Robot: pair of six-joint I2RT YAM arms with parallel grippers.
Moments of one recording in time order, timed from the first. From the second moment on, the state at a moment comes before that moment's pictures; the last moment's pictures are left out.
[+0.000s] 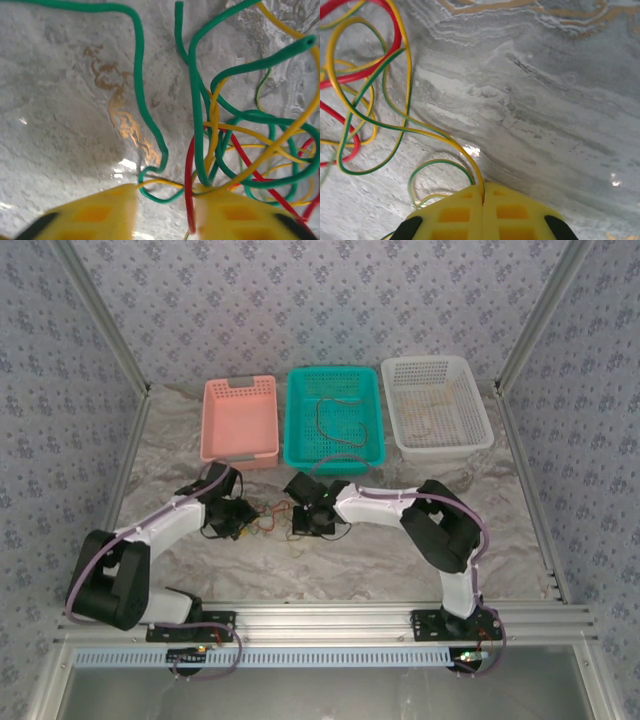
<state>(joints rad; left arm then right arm) -0.34 1.37 0.69 -0.55 0.19 -1.05 0.95 1.92 1.24 -0.49 -0.07 0.91</state>
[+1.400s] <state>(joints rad) -0.35 1.35 0.63 -0.53 0.05 -1.03 0.09 1.06 1.30 -1.05 0.06 0.57</state>
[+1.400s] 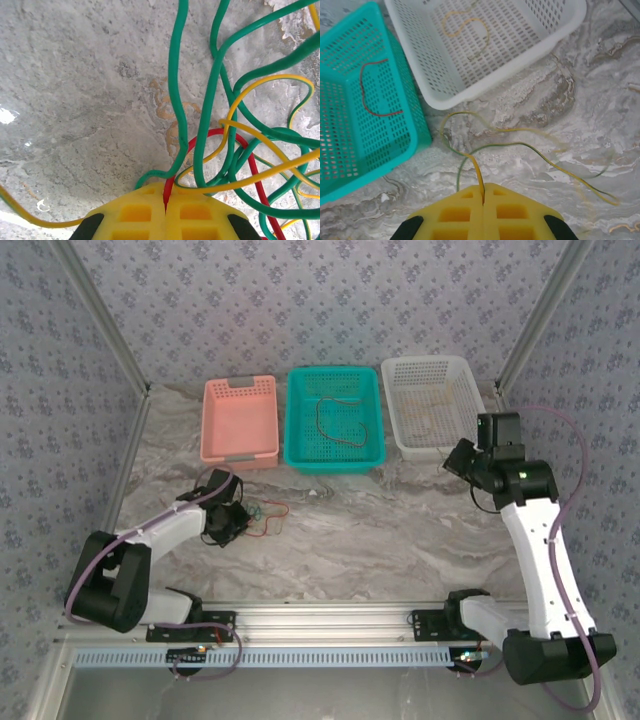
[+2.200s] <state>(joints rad) -0.50 1.29 0.67 -0.53 0.09 -1.08 0.03 1.30 1.80 -0.87 -0.02 0.56</state>
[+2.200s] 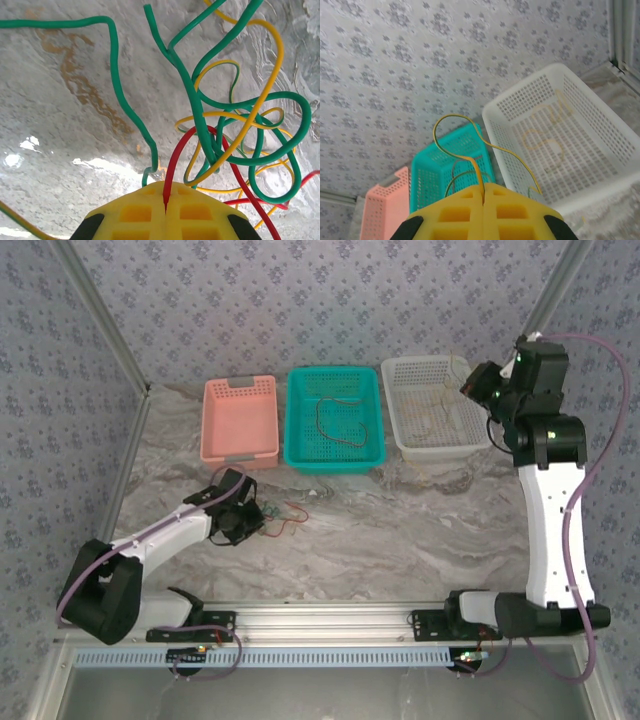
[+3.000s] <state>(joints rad) -0.56 1.27 0.70 -0.53 0.11 -1.11 -0.13 1.97 2.17 -0.83 -0.19 0.56</state>
